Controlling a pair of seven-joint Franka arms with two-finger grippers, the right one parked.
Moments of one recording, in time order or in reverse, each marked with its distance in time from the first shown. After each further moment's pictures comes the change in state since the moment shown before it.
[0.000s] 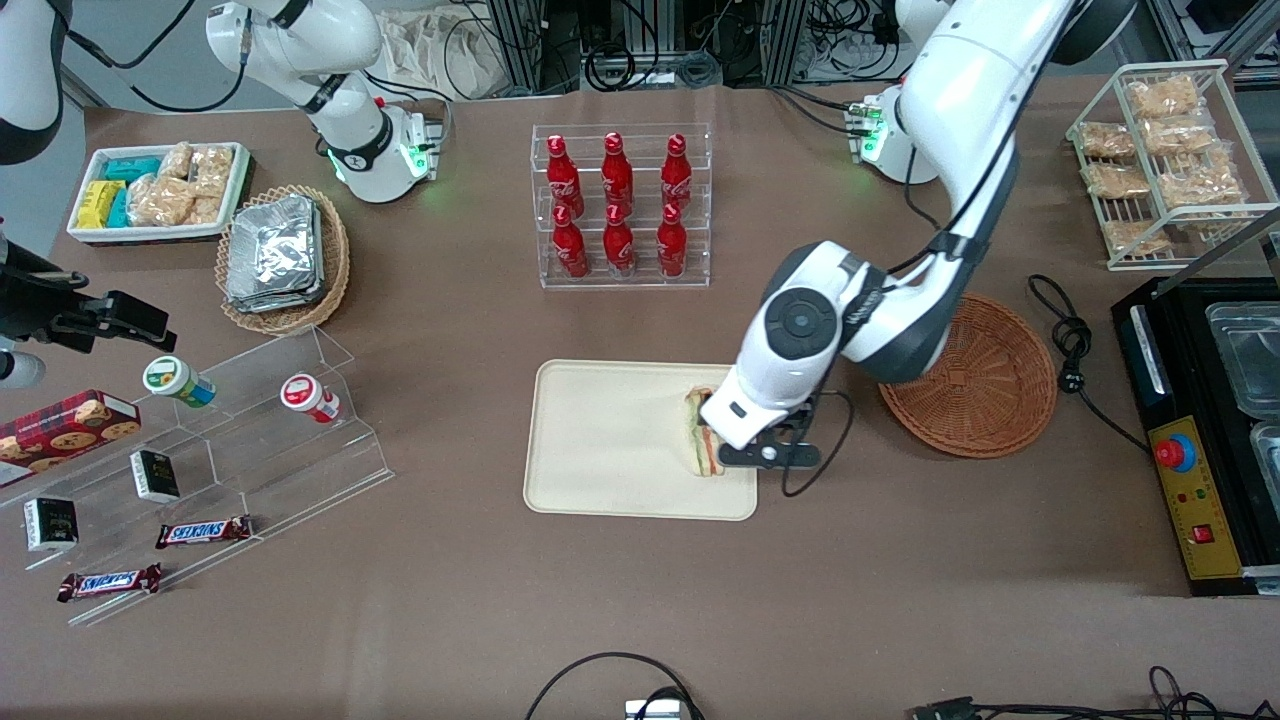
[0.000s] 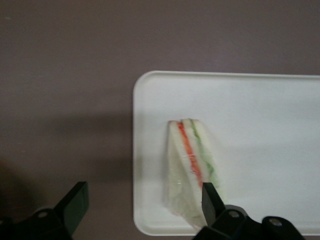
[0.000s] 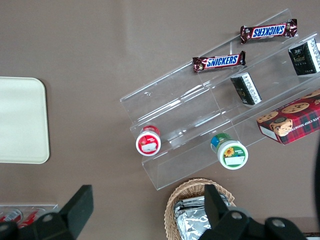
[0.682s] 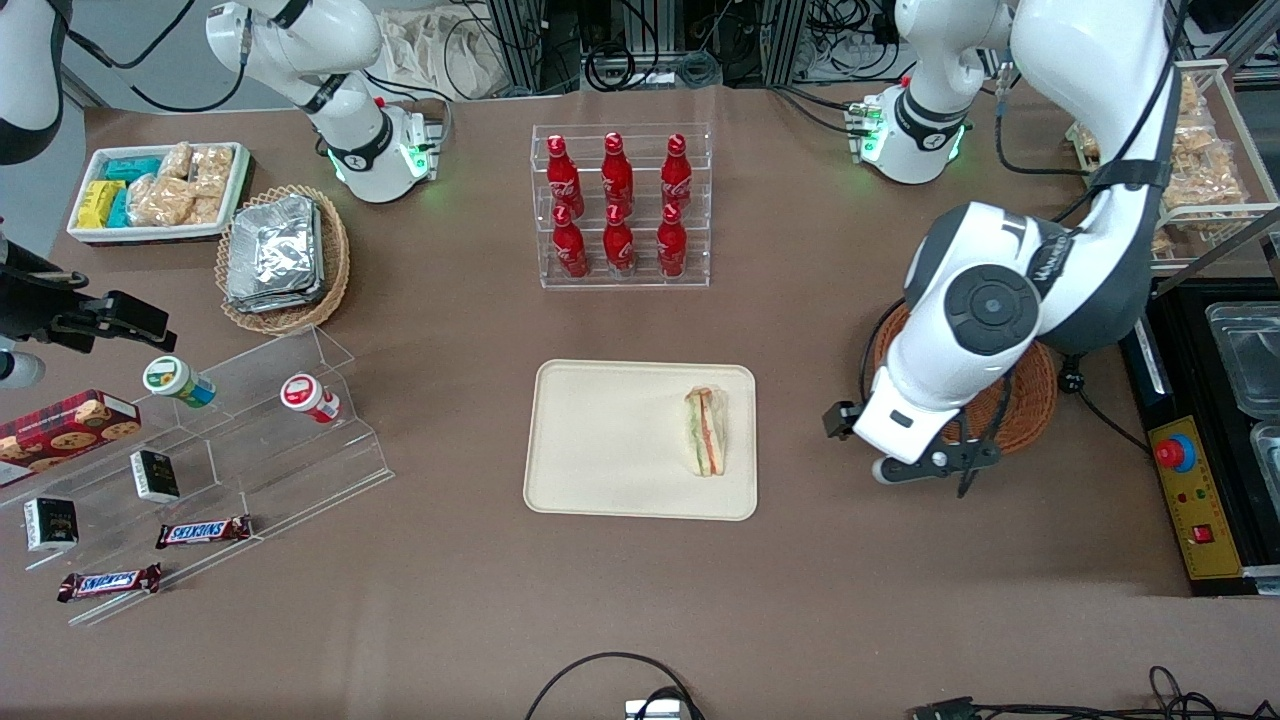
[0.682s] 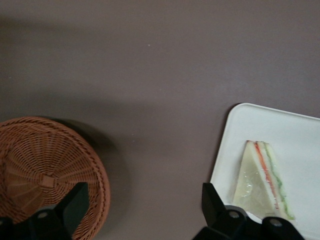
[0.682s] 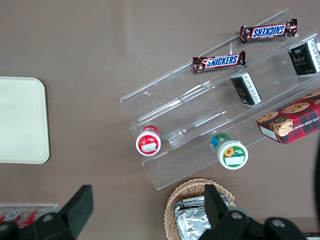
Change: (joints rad) arm 0.183 -0.165 0.003 0.003 0.002 -0.221 0.024
